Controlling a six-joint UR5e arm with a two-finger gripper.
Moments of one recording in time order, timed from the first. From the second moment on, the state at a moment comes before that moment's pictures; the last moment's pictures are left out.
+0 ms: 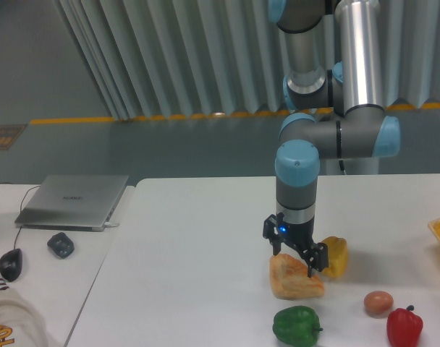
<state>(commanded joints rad) 2.14 -2.01 -1.53 -1.13 1.49 0.60</state>
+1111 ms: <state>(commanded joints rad) 2.11 -2.05 -1.52 -1.13 1.51 0.60</state>
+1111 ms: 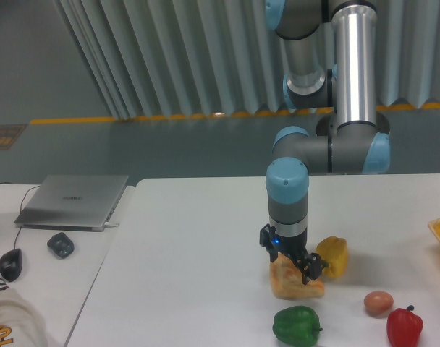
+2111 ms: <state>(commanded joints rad) 2.13 -1.98 -1.49 -1.17 1.47 0.60</state>
